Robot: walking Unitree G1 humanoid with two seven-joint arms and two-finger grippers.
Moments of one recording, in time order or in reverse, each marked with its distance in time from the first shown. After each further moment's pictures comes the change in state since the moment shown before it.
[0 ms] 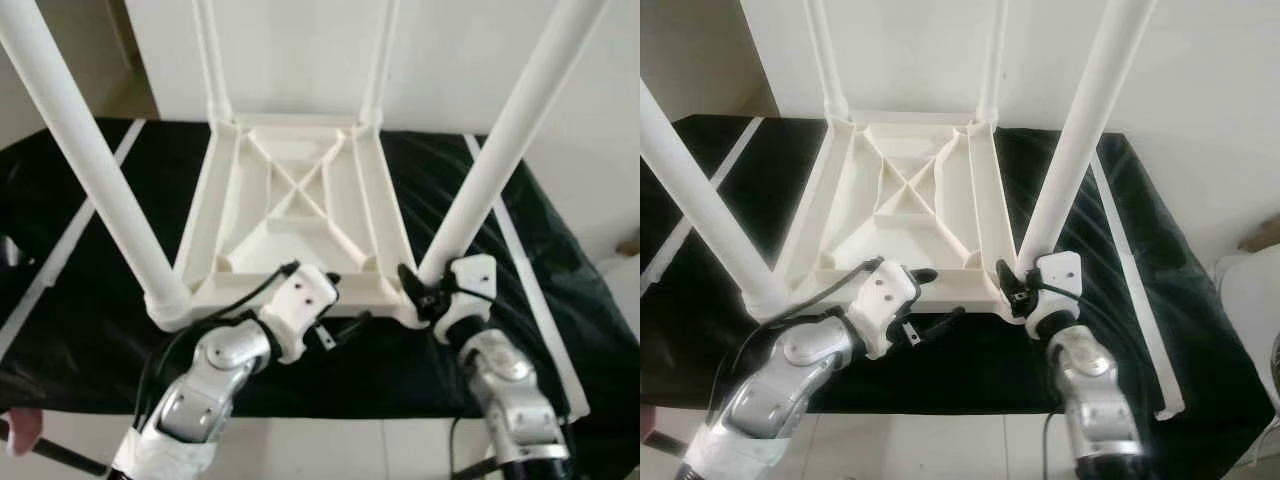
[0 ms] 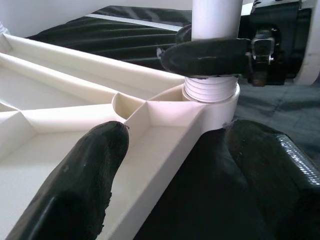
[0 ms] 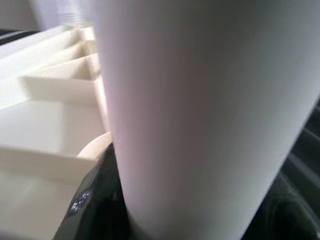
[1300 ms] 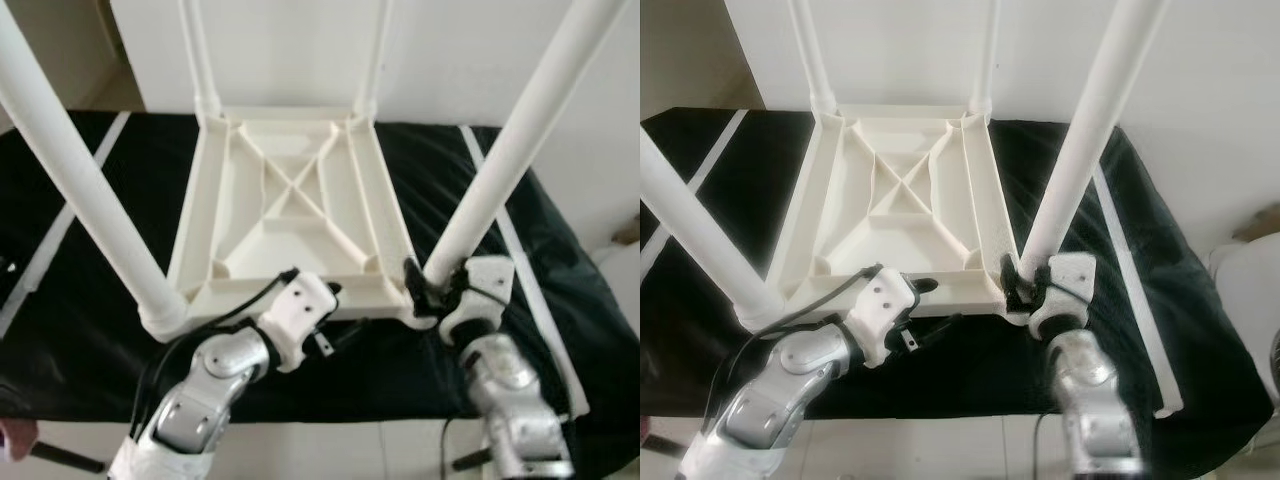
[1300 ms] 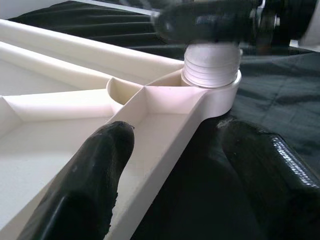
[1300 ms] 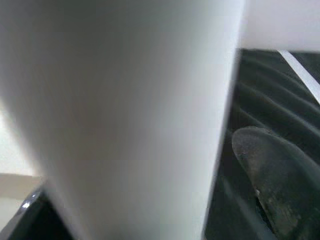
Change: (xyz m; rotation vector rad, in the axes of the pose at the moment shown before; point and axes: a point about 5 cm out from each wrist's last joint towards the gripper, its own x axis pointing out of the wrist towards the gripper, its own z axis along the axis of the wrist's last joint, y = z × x) left arm -0.006 -0.004 -0.001 -0.020 0.015 -0.002; right arm -0.005 -0.014 0.022 0.000 -0.049 0.083
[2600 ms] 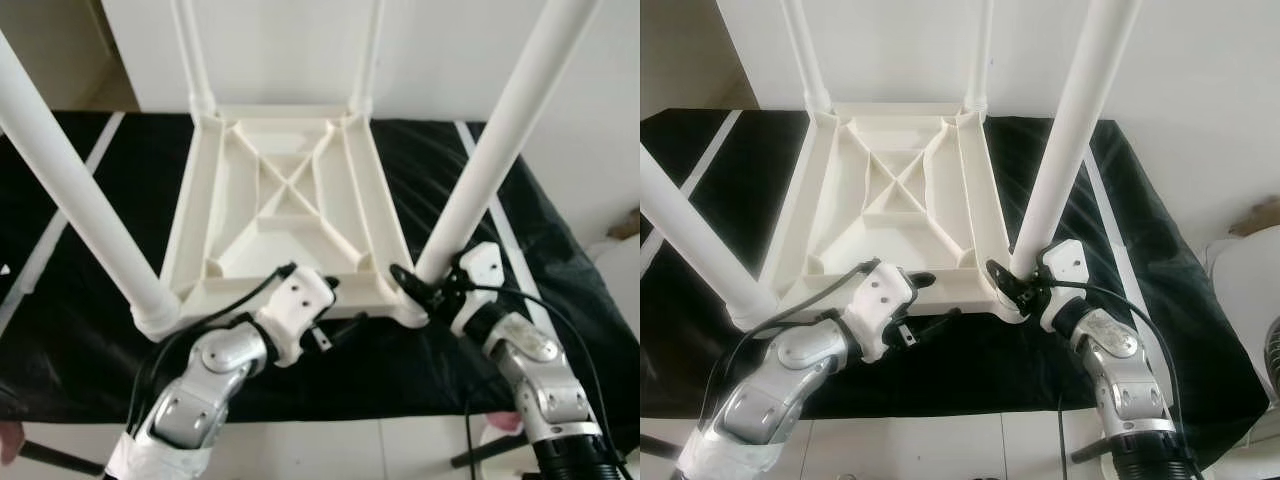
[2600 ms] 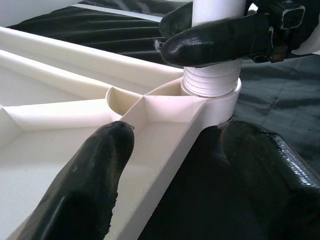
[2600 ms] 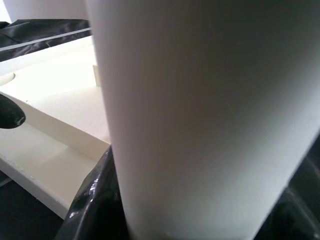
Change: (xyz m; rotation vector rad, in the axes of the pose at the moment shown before) left arm 0.000 0.003 0.003 0.010 -0.006 0.007; right arm 0.011 -0.005 -0.010 -0.074 0.026 0.396
